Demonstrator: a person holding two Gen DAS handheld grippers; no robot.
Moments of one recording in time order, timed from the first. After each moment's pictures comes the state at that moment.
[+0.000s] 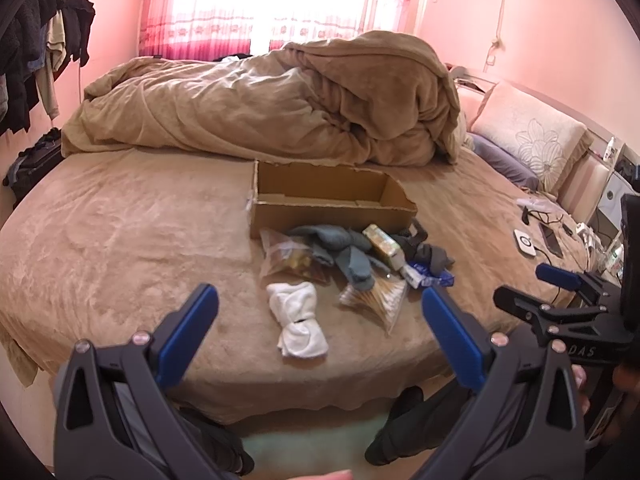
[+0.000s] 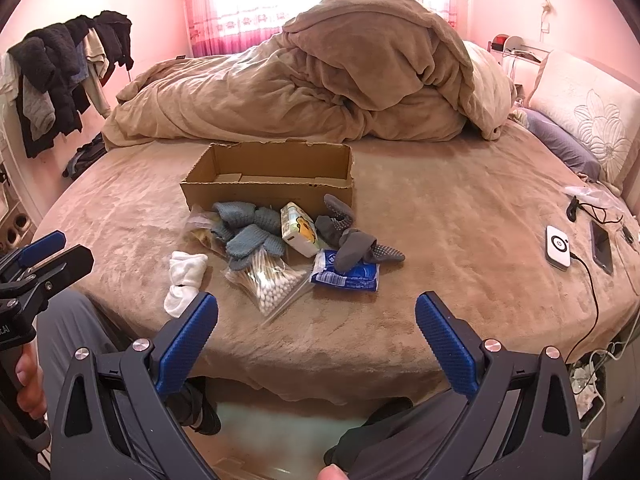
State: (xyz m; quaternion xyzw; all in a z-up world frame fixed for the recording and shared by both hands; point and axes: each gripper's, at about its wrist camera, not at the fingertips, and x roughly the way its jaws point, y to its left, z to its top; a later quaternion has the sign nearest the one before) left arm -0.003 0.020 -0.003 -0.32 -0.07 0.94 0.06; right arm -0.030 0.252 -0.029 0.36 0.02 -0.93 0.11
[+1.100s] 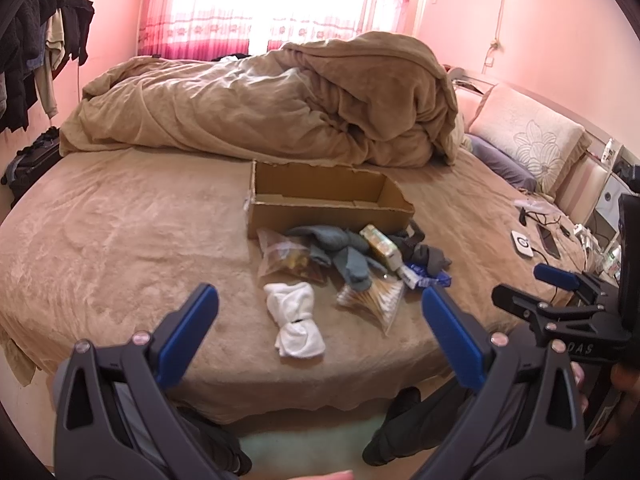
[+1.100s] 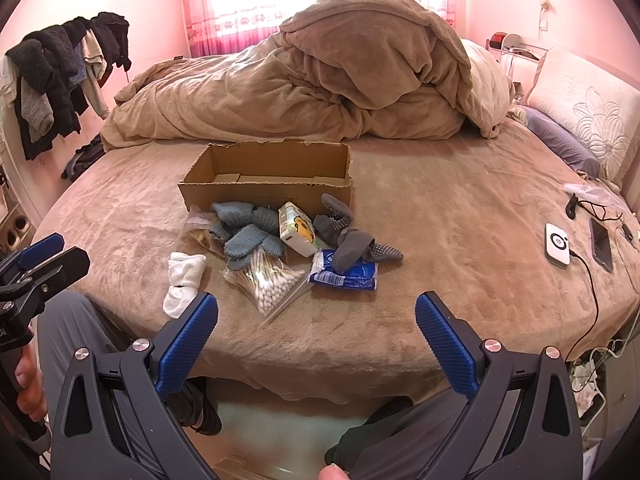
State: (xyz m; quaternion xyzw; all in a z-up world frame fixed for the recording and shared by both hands) left arm 0.000 0.022 -0.002 -0.32 -0.07 0.94 0.06; right arm -0.030 0.253 -0.028 0.37 0.02 -0.92 0.11
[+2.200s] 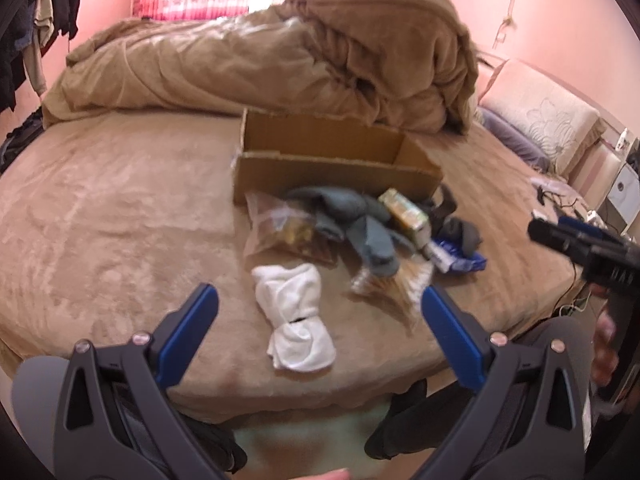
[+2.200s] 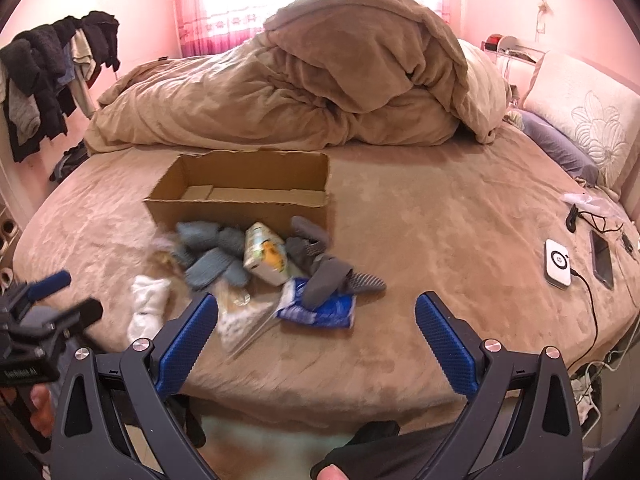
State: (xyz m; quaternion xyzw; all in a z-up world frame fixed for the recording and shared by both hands) left arm -0.069 0.026 -0.071 -0.38 -0.07 0.92 0.06; right arm -0.087 0.269 -0.038 0.37 0.02 -0.93 0.10
